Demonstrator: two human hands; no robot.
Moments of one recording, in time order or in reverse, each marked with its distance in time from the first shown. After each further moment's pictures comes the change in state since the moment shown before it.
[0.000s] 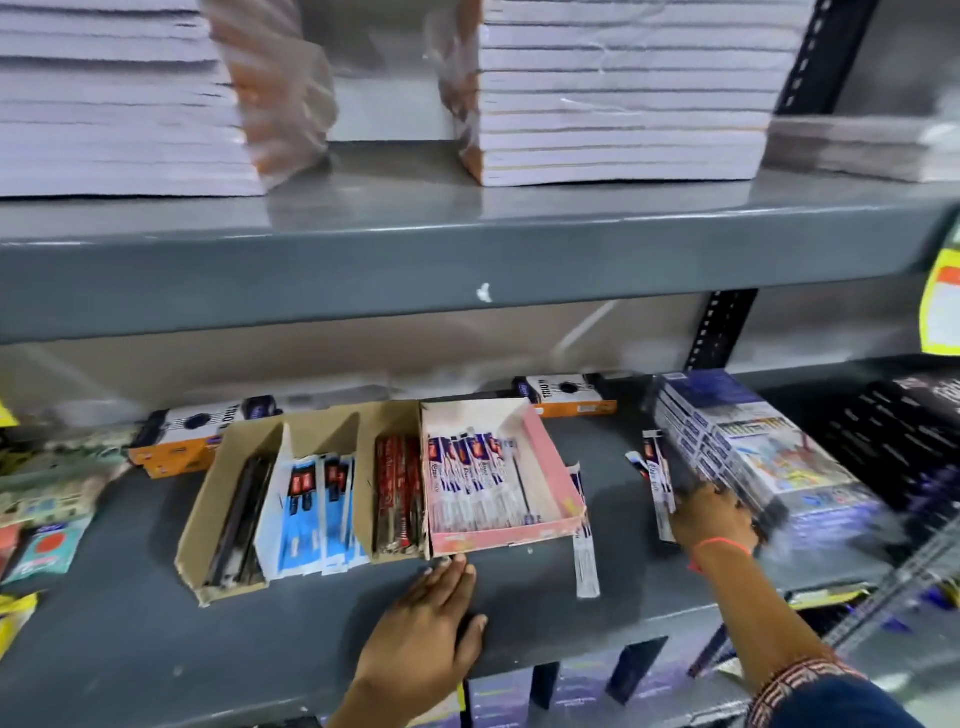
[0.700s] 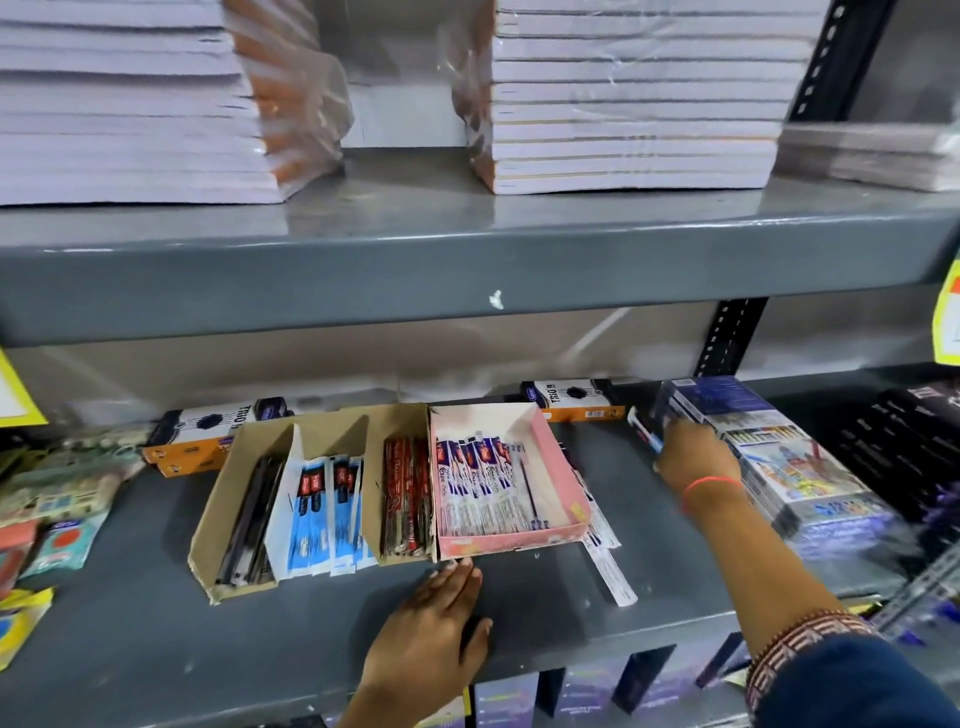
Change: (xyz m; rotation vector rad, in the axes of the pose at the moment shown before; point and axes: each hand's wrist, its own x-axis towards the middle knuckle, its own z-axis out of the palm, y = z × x) left_hand 0.001 0.001 -0.006 0.024 -0.034 -0.001; right_hand 0.012 -0.052 -0.043 -0.002 0.133 -0.280
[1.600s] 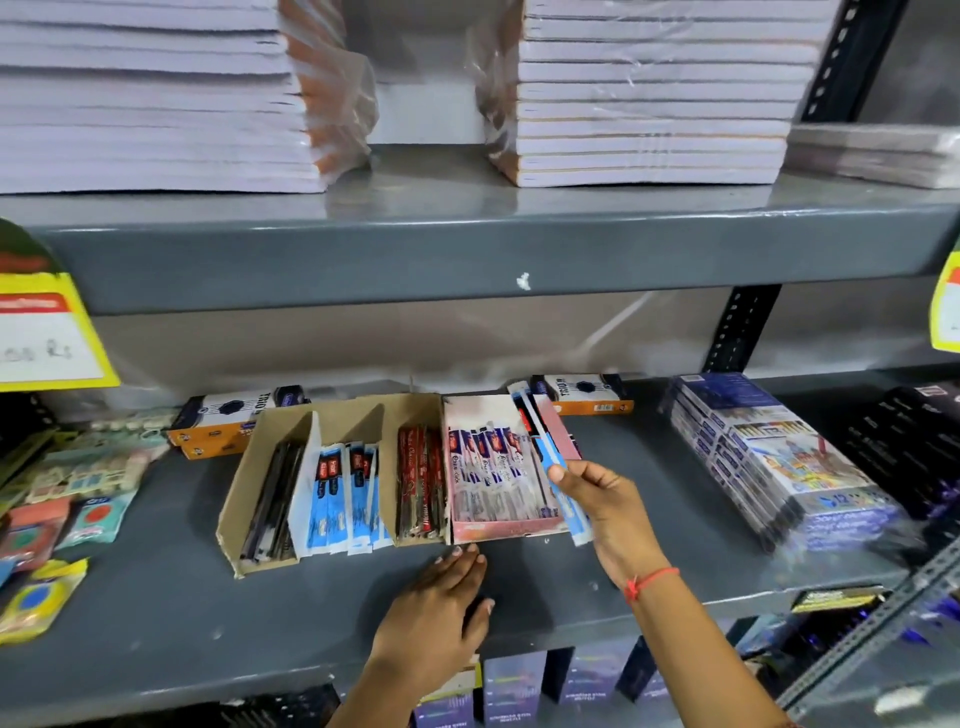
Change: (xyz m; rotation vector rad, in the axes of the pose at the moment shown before) left_hand -0.010 -0.009 0.008 -0.087 -0.061 -0.101; right_hand -0.109 -0.048 0.036 1.441 -0.432 -0.132
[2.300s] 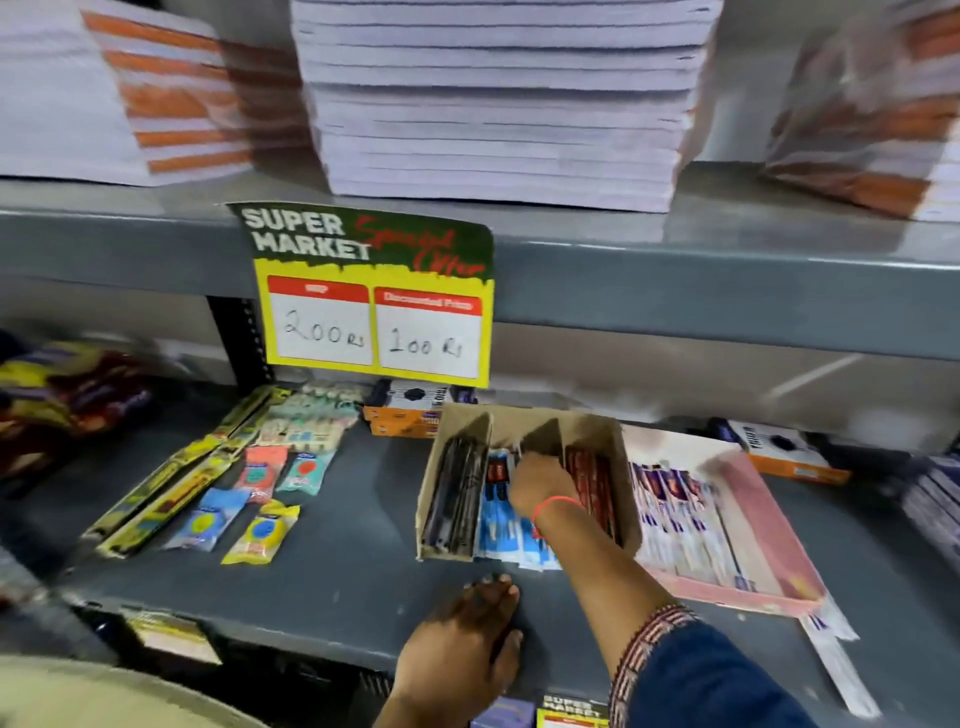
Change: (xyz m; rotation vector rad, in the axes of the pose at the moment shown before) left_hand -0.072 -0.097 -0.038 -0.022 0.176 -0.143; right_hand 0.050 0.037 0.238 -1.294 -0.321 0.061
